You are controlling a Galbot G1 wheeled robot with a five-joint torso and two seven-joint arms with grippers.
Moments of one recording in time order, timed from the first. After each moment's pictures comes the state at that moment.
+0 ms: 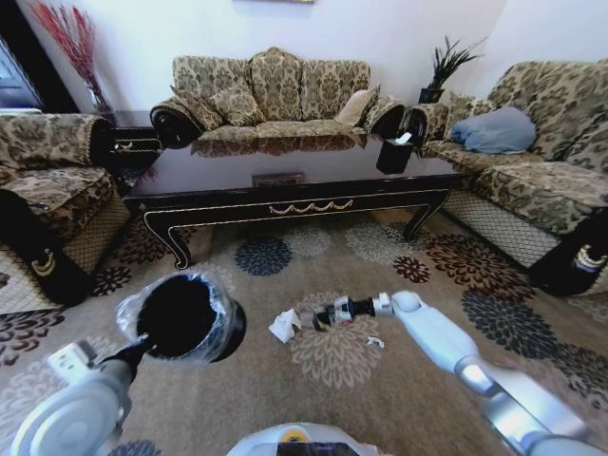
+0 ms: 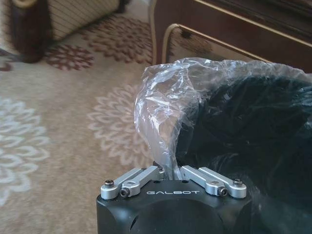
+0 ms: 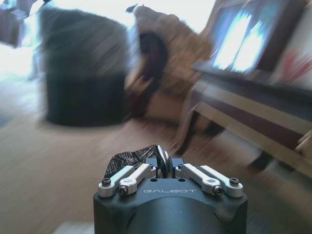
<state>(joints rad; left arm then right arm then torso) 1.62 -1.16 -0.92 -2.46 -1.38 0.71 -0.94 -0.49 0.95 -0.18 1.01 0.53 0.62 -1.04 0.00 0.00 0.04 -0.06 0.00</state>
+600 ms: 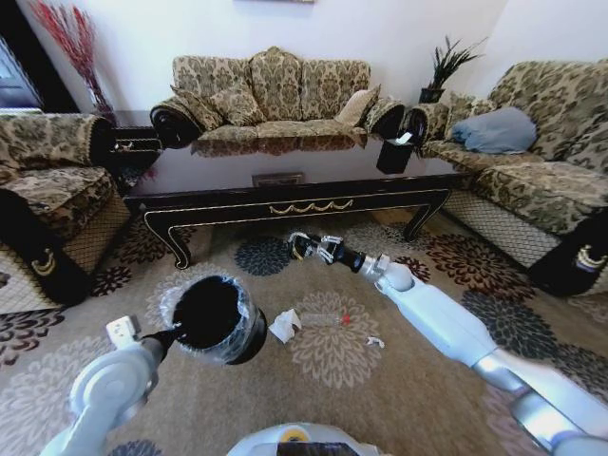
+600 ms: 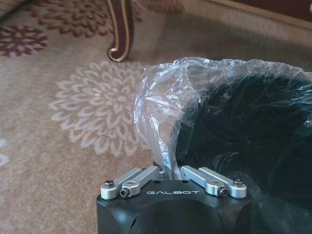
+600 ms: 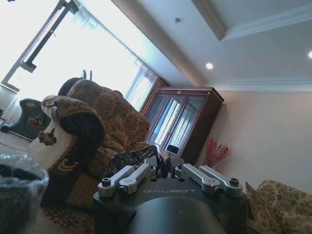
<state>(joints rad) 1.42 -0.99 -0.65 -2.26 -1.39 0.74 -0.95 -0.41 0.88 -0.26 1.41 0.65 0.60 -0.57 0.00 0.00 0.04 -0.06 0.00</state>
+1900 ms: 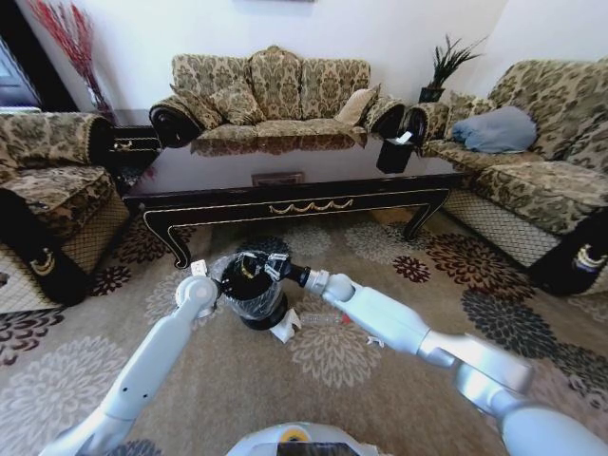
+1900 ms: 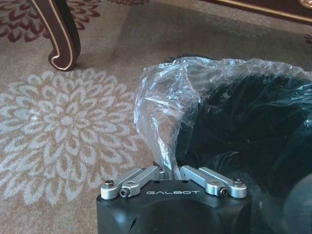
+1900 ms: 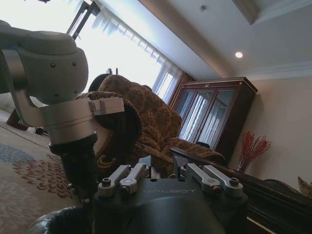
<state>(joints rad) 0.78 -1.03 -0.20 -1.79 -1.44 0.72 -1.02 -0.32 1.12 -0.61 1.26 0.50 0.67 -0.34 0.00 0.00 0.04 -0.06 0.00</state>
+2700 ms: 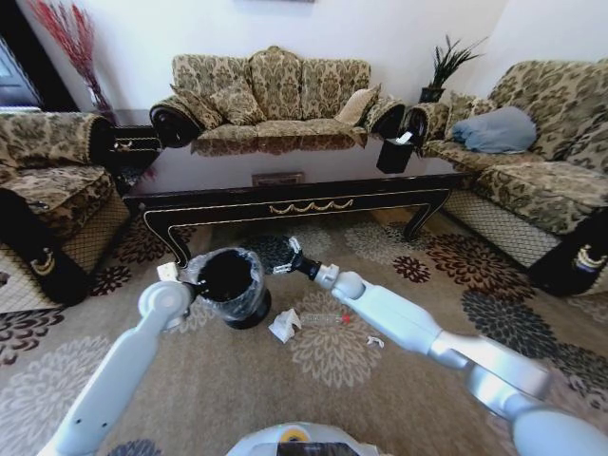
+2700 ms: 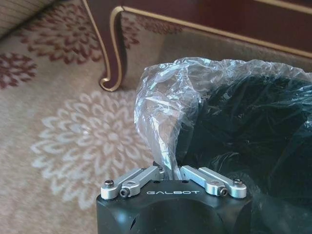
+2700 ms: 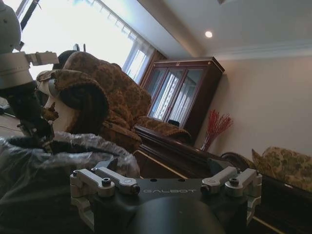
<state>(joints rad) 0.96 -0.88 -0.45 -1.96 -1.52 0.73 -1.03 -0.33 0.98 -0.58 1.34 0.55 0.56 -0.25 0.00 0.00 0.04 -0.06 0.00</state>
